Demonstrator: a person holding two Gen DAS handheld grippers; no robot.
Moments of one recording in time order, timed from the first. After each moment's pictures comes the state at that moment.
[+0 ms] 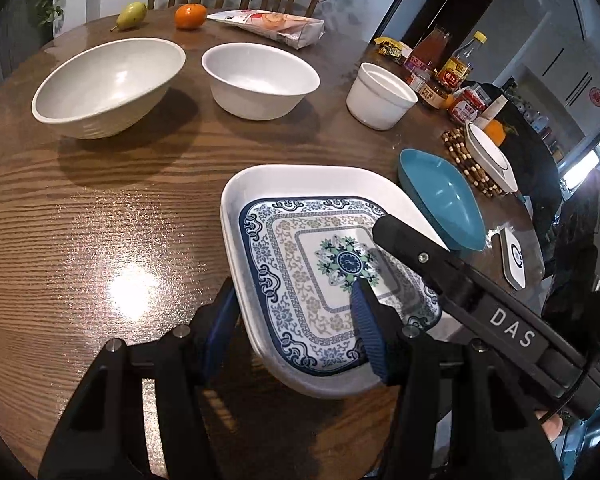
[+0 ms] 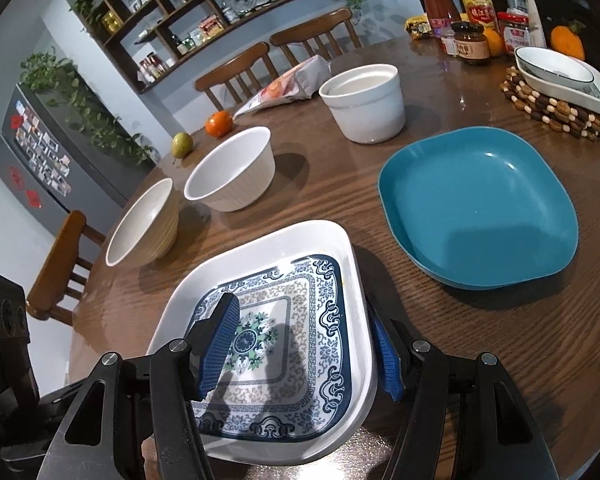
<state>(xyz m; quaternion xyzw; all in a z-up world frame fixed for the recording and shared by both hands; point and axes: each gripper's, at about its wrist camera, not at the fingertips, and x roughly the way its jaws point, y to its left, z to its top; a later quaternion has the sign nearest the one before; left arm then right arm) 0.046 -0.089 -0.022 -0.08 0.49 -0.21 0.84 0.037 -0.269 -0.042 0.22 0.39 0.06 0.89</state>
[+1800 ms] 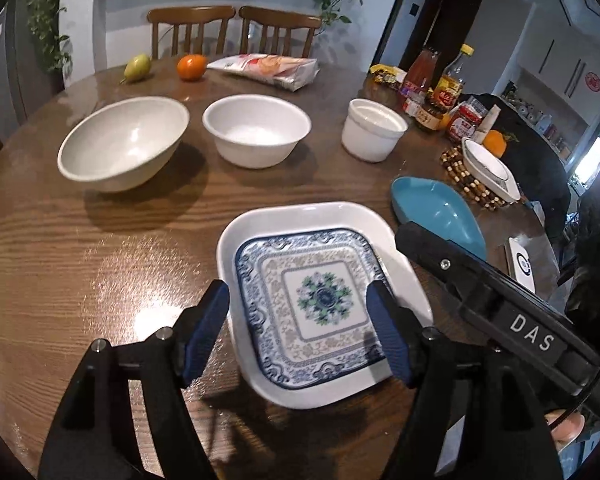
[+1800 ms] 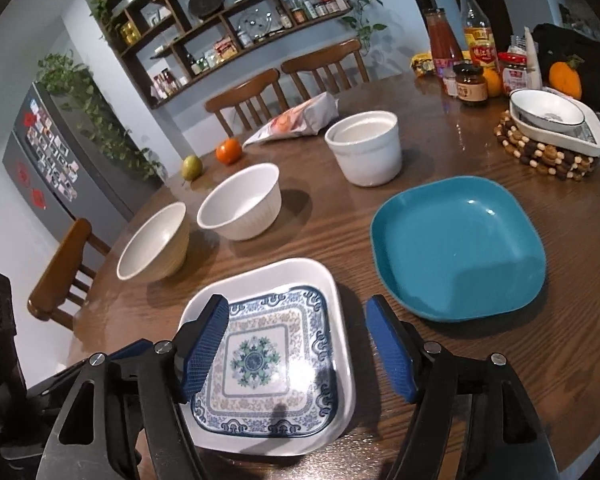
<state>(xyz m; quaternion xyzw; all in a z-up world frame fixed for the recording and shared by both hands) 0.031 -0.096 0.005 -0.04 0.42 -0.19 0.89 0.024 -0.281 -0.014 0.20 0.34 0.06 0.92</state>
